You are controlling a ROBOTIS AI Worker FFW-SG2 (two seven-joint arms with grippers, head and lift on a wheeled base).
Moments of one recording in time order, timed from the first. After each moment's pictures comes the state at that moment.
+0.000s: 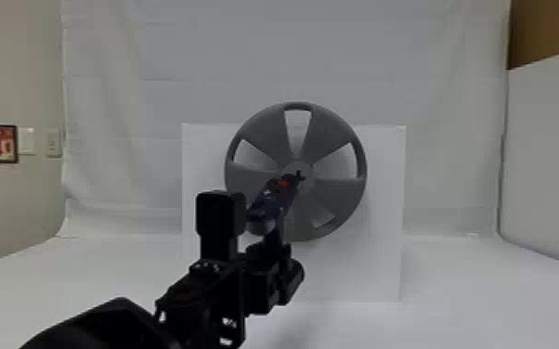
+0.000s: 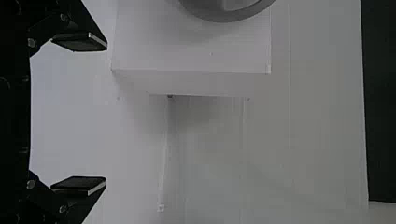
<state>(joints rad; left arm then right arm) -0.62 0.17 -0.40 -1.98 0.52 0.77 0.24 -0.41 -0.32 -0.58 -2.38 -0.01 1.31 0.76</state>
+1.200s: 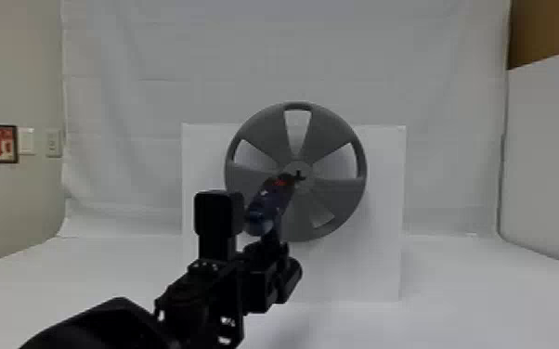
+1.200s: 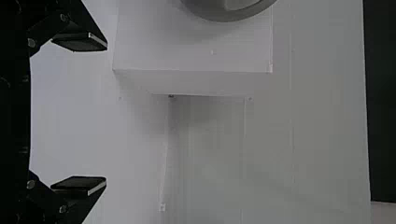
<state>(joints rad) -0.62 0.16 -0.39 -1.98 0.51 0.77 0.24 -0.40 -0.32 -0.57 -2.38 0.00 1.31 0.76</state>
